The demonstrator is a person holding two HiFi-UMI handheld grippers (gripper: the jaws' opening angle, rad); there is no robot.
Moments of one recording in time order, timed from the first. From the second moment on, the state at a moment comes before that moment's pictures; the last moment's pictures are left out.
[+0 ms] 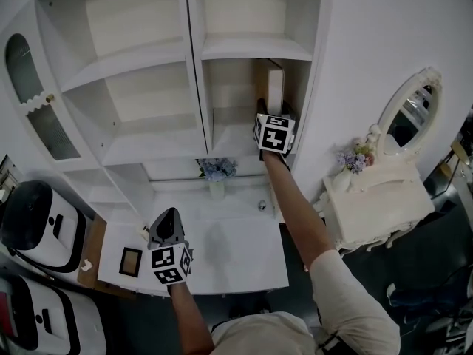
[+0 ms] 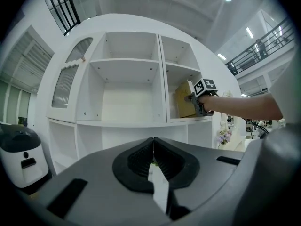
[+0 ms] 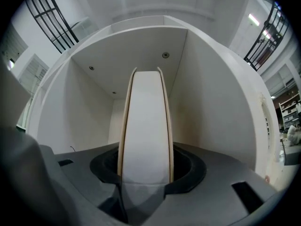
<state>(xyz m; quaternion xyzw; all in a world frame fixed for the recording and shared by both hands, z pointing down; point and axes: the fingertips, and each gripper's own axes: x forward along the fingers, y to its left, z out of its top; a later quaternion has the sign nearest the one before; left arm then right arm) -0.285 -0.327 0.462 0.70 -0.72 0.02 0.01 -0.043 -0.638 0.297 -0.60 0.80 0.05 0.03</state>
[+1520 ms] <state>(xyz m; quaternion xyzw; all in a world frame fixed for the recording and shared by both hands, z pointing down) -0.149 -0.338 0.415 0.78 -0.63 0.02 -0.05 -0.038 -0.684 0.301 -0.64 0.77 0.01 -0.03</state>
